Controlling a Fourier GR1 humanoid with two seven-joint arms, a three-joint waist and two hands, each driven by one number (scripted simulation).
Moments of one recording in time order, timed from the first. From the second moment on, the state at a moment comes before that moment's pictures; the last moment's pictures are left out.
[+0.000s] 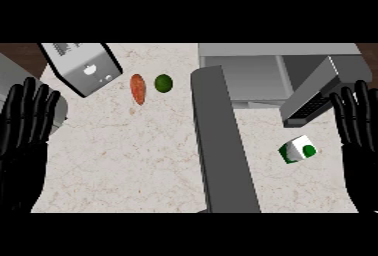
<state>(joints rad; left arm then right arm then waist) 0.00 0.09 0.00 -2.10 -0.02 0.00 0.03 0.01 -0.08 0.01 -2.10 -0.01 0.01 -0.01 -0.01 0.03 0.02</state>
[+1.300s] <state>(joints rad) 0.47 0.04 0.07 -2.39 0.27 -0.17 0.06 0.11 -0.24 -0.25 -1.94 -0.23 0.33 -0.10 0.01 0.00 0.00</state>
